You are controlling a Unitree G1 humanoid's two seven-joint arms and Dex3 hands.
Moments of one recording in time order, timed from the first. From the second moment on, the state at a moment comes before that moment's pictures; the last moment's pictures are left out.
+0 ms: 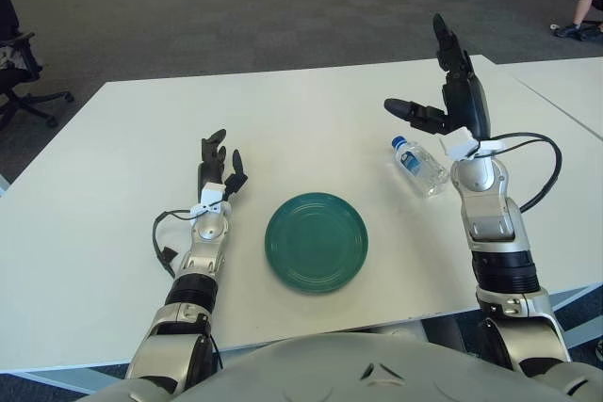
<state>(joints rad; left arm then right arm) -0.18 0.08 0.07 0.64 0.13 -0.42 0.27 -0.30 -0.23 -0.01 -0.13 -0.48 -0.02 -0.01</state>
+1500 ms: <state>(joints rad) -0.17 0.06 0.07 0.62 0.10 -0.41 0.25 -0.50 -0.54 0.35 0.28 -0.74 0.22 0.29</state>
